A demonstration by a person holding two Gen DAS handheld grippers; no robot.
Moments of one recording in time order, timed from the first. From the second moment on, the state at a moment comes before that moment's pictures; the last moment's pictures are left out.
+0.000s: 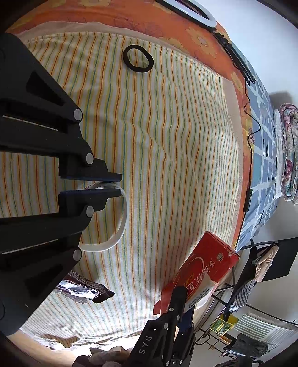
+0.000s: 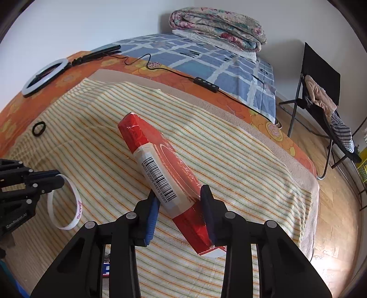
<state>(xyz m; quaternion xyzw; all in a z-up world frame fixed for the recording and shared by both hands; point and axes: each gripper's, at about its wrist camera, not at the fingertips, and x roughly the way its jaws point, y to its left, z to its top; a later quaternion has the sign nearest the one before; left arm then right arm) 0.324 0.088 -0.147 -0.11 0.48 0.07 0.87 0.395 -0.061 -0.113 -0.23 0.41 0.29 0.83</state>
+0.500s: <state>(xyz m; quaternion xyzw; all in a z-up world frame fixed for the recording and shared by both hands) 0.292 0.094 -0.109 -0.11 0.46 0.08 0.88 0.374 -0.086 -0.077 -0.16 0.40 0.30 0.85</state>
